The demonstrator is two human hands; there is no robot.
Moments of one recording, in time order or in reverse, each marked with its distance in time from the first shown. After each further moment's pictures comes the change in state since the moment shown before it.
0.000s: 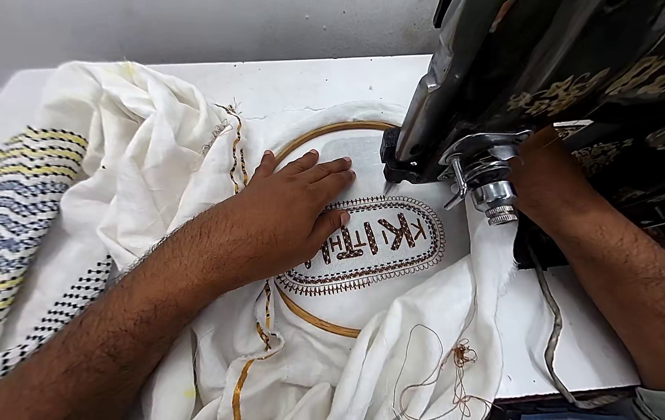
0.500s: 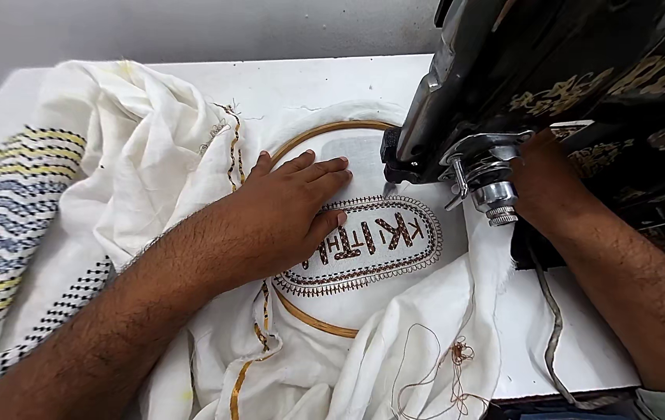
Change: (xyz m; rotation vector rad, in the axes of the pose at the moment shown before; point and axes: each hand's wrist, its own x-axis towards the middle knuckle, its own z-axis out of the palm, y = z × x) left_hand -0.002 -0.001 -0.003 0.002 -0.017 -0.014; right_hand -0.003 0.004 0.005 0.005 0.054 -0.065
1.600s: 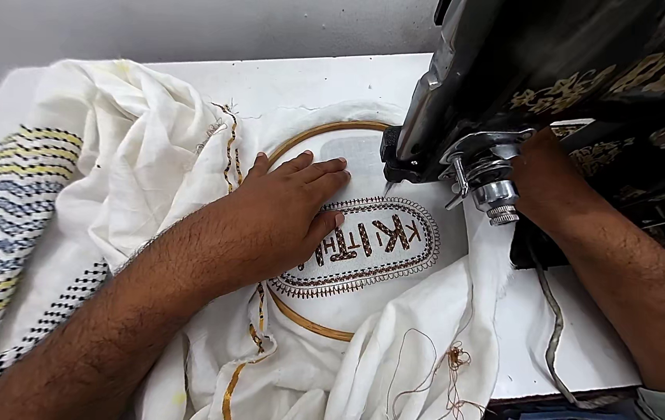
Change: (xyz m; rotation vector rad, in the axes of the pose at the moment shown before) left_hand -0.001 0.002 -0.003 0.003 -0.026 -0.009; right_hand 0.002 -0.009 -0.006 -0.004 -0.068 0.069
